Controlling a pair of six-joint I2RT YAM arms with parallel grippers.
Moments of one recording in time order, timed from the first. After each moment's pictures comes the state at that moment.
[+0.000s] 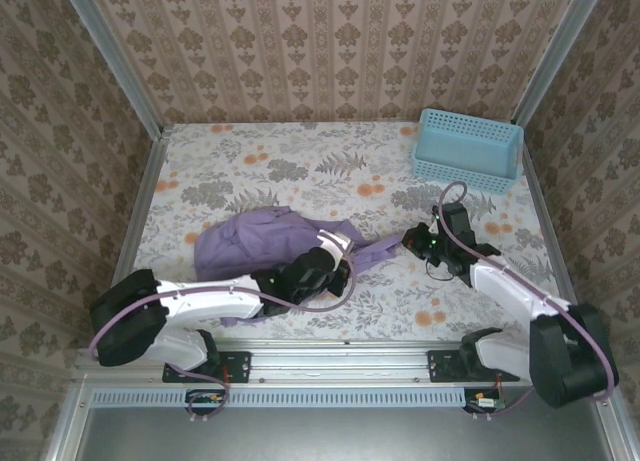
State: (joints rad) left arm -1.18 1.35 0.65 0.16 -0.25 -0.39; right arm 0.22 1.14 0.53 -0.16 -0.26 0.84
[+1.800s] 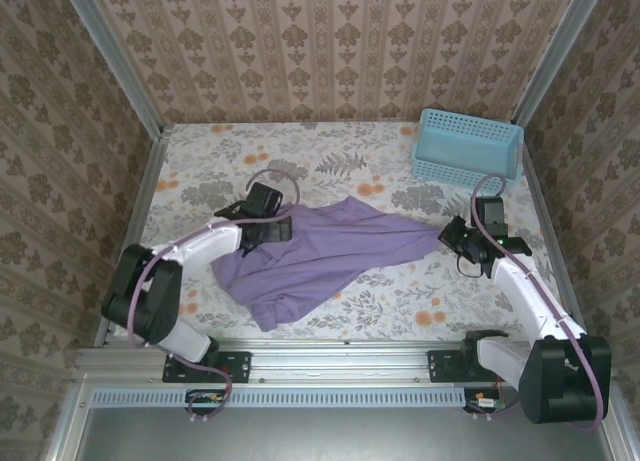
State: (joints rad) left arm -0.50 1.58 0.91 -0.45 -0.21 -0.44; right arm -0.01 1.07 0.65 -0.49 -0.11 0.68
